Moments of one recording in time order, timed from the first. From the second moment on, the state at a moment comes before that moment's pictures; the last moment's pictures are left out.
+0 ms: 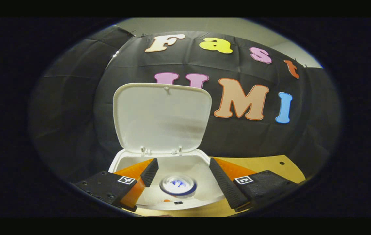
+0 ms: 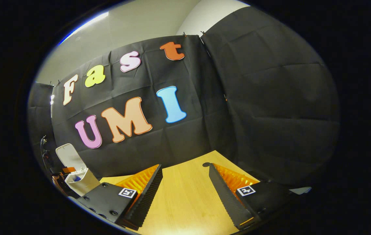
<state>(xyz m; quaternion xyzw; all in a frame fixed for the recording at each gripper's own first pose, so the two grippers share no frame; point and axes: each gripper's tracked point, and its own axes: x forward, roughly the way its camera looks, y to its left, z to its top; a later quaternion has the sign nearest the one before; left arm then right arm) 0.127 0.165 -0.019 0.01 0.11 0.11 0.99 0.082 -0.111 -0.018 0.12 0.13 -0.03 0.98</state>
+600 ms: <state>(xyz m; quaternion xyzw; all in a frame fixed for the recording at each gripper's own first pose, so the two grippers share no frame) 0.181 0.171 0.211 0.07 -0.06 0.06 0.99 0.080 -0.115 -0.022 0.14 0.12 -0.04 0.98</state>
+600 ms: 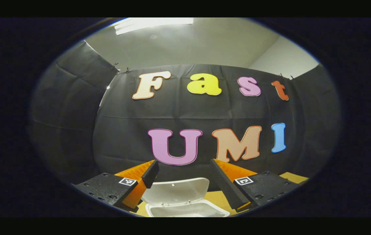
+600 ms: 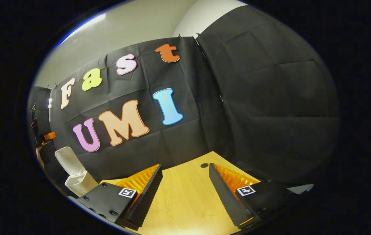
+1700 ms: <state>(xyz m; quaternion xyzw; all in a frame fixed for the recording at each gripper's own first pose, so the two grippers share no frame) 0.107 0.176 -0.028 -0.02 0.22 0.02 0.98 0.070 -0.122 -0.017 0.13 0.12 -0.03 0.98</state>
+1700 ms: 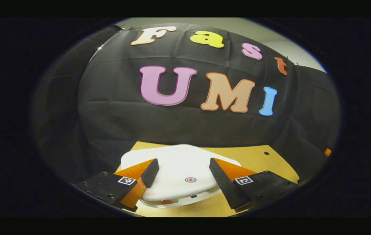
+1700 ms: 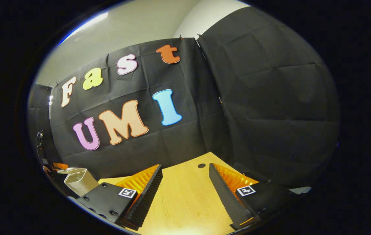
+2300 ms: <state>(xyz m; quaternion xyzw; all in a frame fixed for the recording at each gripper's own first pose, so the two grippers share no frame) 0.097 0.182 -0.049 0.06 0.12 0.04 0.99 0.070 -0.108 -0.041 0.12 0.14 -0.01 0.98</state>
